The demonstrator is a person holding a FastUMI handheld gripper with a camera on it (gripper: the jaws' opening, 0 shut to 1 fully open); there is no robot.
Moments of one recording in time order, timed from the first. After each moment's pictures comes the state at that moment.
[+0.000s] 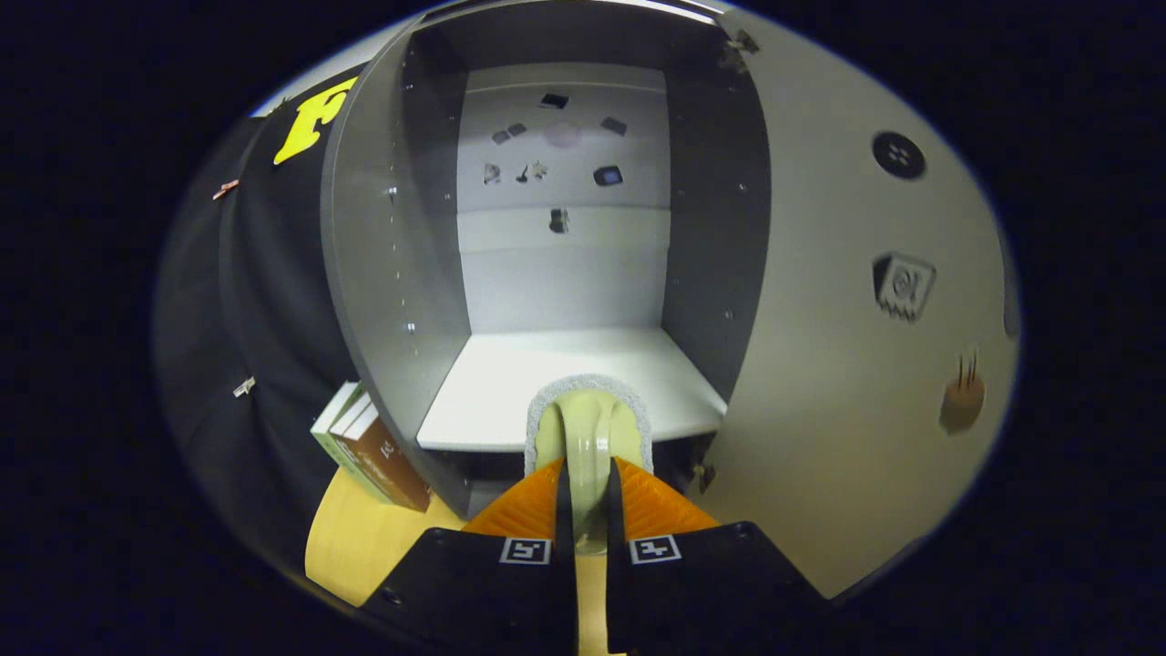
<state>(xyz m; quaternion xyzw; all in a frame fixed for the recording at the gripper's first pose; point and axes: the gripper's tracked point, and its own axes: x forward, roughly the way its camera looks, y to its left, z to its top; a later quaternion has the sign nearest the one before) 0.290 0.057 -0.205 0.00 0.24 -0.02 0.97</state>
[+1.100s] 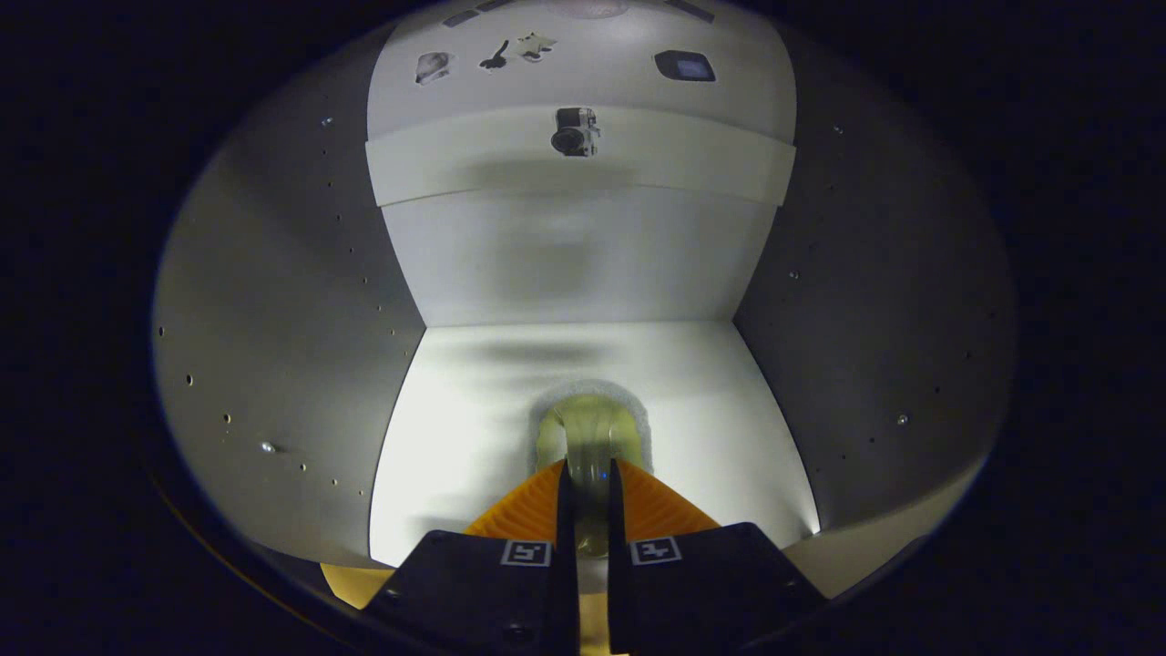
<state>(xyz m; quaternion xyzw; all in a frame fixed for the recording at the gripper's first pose) 0.494 0.076 -0.285 -0.01 0.40 -0.01 0.92</state>
